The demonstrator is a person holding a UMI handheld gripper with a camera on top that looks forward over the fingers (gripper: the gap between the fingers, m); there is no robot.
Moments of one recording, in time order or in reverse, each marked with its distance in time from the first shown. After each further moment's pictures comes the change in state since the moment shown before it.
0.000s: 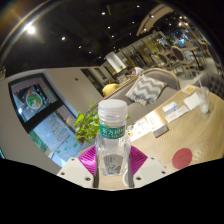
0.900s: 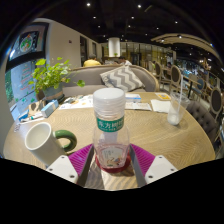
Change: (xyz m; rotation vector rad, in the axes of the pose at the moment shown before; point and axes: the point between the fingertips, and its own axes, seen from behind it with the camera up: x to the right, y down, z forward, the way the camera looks) arm 0.249 0.069 0.026 -0.162 0.385 -0.496
